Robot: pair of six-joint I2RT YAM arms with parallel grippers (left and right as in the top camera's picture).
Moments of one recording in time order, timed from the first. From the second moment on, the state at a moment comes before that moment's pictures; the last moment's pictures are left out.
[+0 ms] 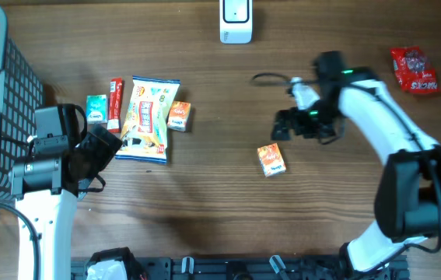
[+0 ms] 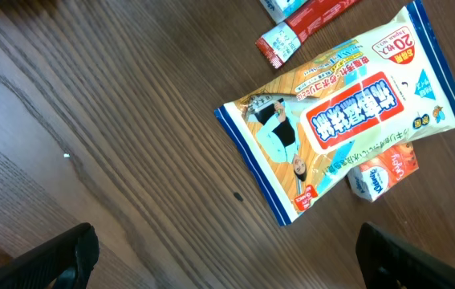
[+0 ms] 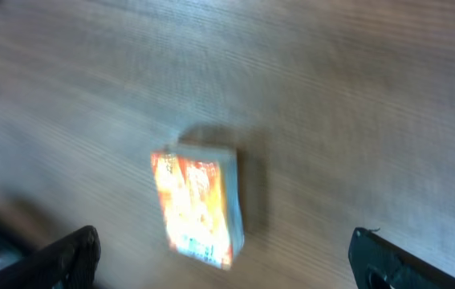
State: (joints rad) left arm 0.14 1.10 1.02 -1.12 -0.04 -0.79; right arm 0.10 1.82 1.29 -1.08 -0.46 -0.10
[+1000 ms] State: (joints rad) left arm 0.14 1.10 1.02 -1.10 -0.04 -0.79; right arm -0.04 1.81 0.80 -0.57 -0.87 0.04
